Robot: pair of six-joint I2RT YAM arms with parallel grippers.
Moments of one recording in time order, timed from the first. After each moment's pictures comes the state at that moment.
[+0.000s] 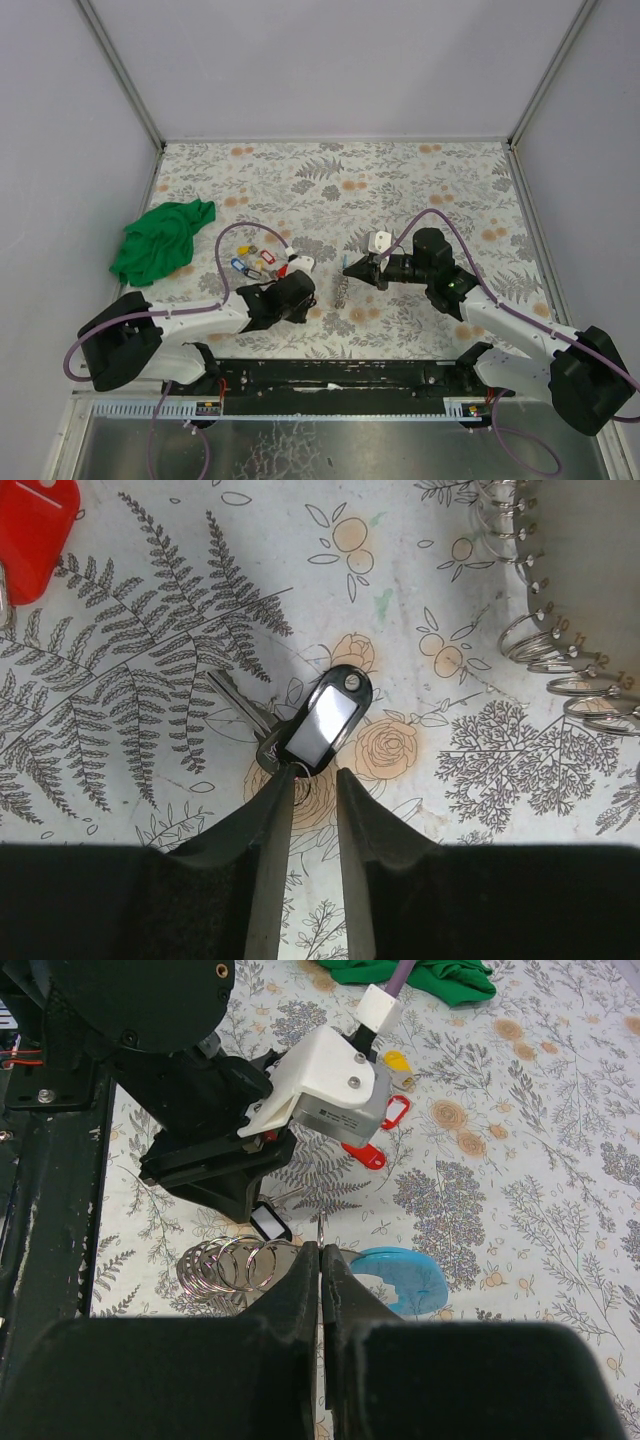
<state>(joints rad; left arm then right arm) -0.99 1.30 0.54 -0.19 -0.26 -0.61 0.63 1.08 0.53 0.28 -0.73 -0.31</state>
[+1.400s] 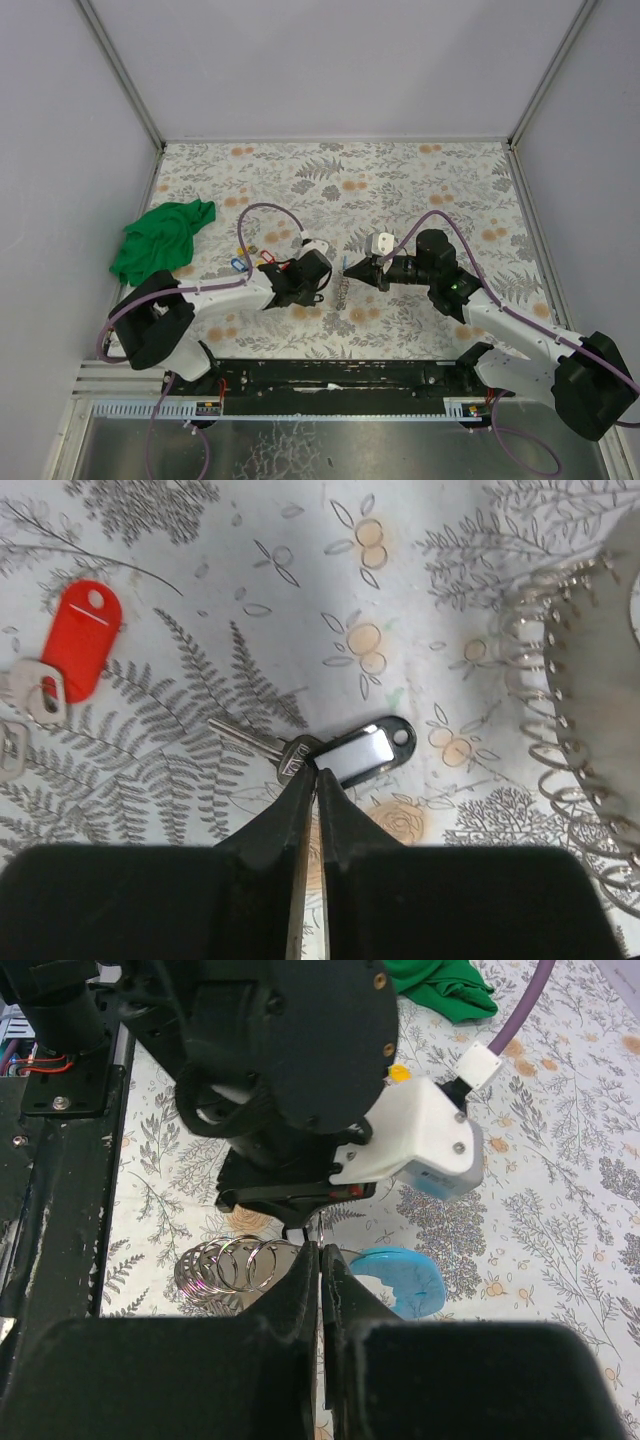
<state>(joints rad) -0.93 1.51 0.77 -0.33 -0.27 -0.53 0.63 1.05 0.53 0.28 -0.75 -0.30</state>
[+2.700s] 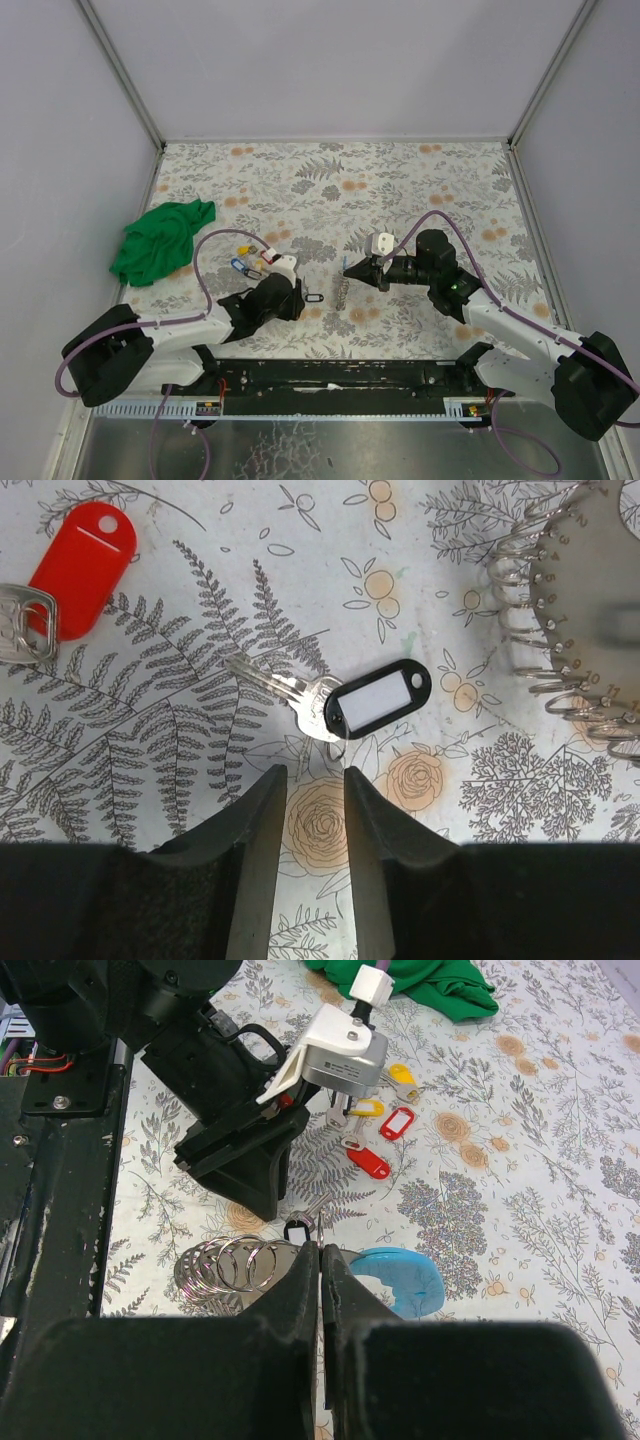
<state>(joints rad) -0.89 1.20 0.34 0.12 -0.21 -0.56 0.63 1.05 0.52 0.28 -0.75 -0.30</state>
